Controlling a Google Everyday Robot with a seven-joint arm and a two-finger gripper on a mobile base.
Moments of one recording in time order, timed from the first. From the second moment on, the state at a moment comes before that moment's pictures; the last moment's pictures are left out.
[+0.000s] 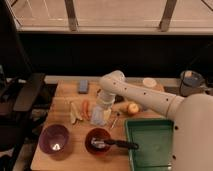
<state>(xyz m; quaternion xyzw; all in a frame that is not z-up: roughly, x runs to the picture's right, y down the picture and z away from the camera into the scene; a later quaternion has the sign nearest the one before) -0.016 0.147 0.854 -0.34 -0.20 -0.16 0.91</state>
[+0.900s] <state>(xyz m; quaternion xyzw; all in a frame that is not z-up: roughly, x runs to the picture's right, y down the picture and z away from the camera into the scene) -0.008 0.183 0.871 -0.35 -0.20 -0.13 0.90</state>
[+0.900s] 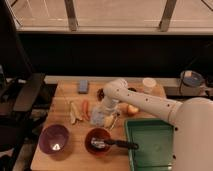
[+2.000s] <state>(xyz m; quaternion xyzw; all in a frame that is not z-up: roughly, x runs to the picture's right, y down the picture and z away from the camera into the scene) 0.053 0.081 0.790 -0.25 -0.15 -0.10 0.95</state>
